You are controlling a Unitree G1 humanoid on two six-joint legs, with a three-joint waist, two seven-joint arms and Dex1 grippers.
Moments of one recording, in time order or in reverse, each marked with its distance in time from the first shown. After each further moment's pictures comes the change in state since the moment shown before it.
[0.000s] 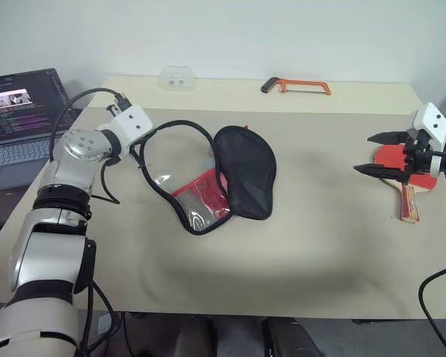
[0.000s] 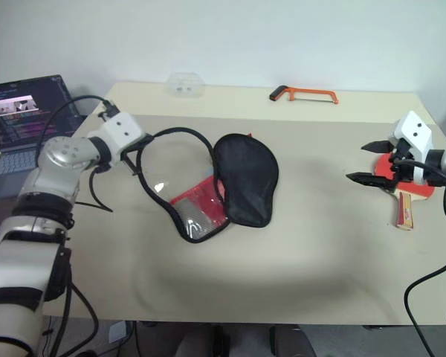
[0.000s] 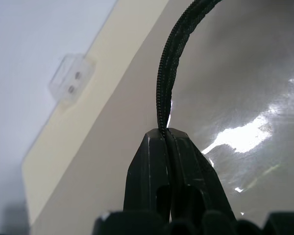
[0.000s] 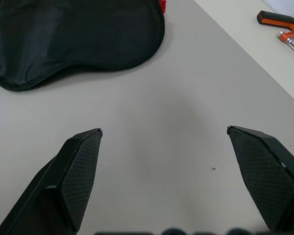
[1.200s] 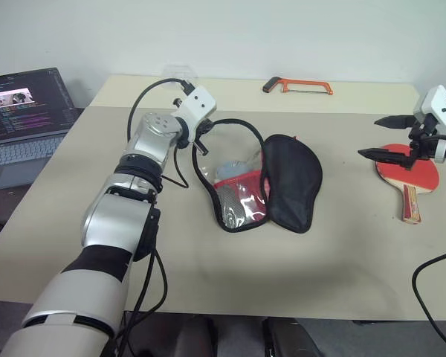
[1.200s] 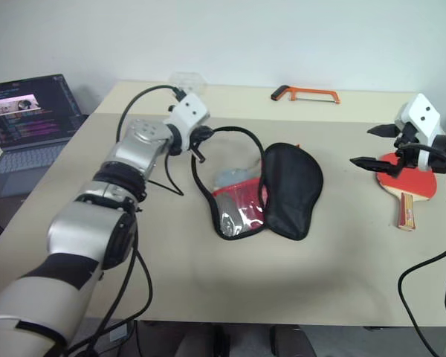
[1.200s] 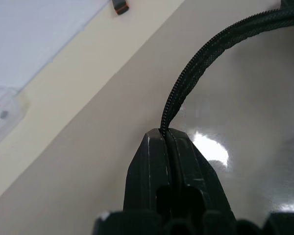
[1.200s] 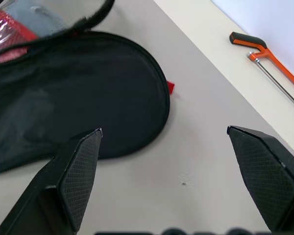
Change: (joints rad) left arm -0.284 -0.366 -0.009 0.224 0.026 0.285 0.121; right arm -0.112 0.022 0.003 0.112 -0.044 -0.059 -0.014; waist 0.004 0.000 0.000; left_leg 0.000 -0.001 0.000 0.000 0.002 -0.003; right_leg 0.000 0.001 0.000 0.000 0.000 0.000
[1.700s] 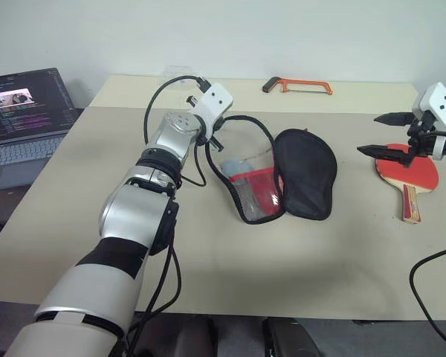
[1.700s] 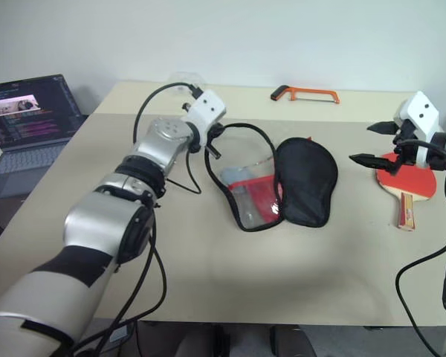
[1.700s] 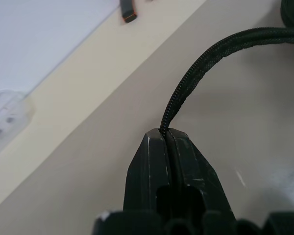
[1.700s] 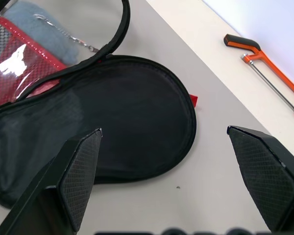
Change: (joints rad) left arm -0.093 -0.080 0.009 0.108 0.049 0.014 0.149; right arm -0.032 0.014 0.011 0.033 -0.011 -0.020 -0.013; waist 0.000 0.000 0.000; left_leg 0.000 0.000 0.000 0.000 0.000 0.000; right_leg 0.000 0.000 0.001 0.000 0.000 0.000
